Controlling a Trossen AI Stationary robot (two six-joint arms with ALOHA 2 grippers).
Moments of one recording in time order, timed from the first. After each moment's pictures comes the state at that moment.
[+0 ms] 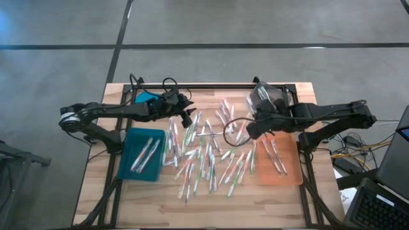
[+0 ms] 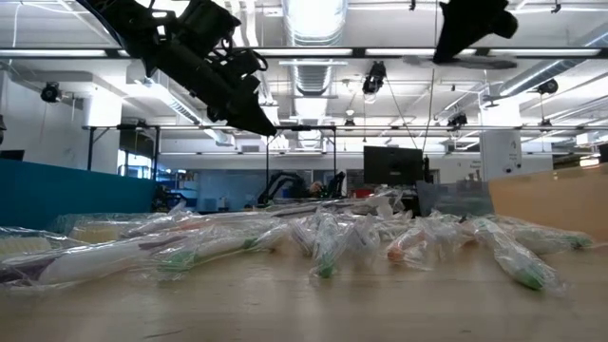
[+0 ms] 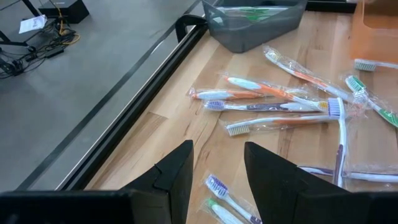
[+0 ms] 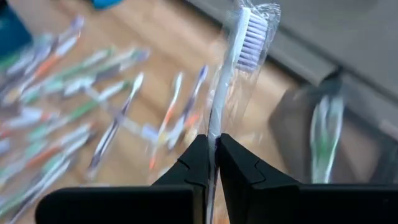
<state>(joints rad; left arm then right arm) 0.33 1.34 0.78 0.11 -0.18 0.07 0.13 1.21 1.25 -1.15 0.61 0.85</state>
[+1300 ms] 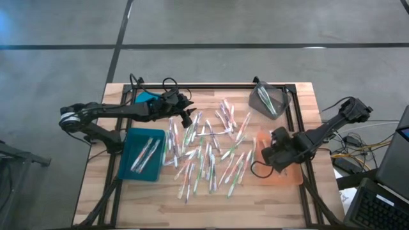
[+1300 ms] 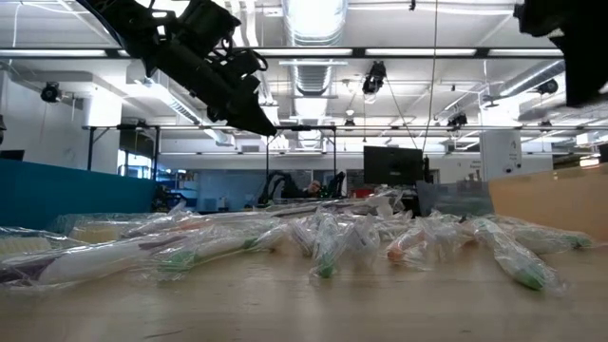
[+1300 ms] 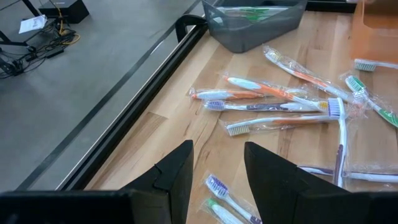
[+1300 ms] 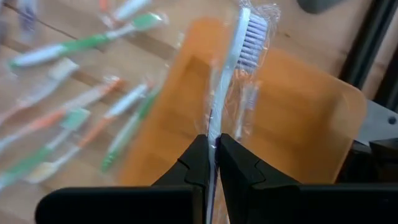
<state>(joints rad) 0.33 1.34 0.78 0.11 -0.18 0.07 0.56 1.21 1.01 -1.43 0.34 1.71</state>
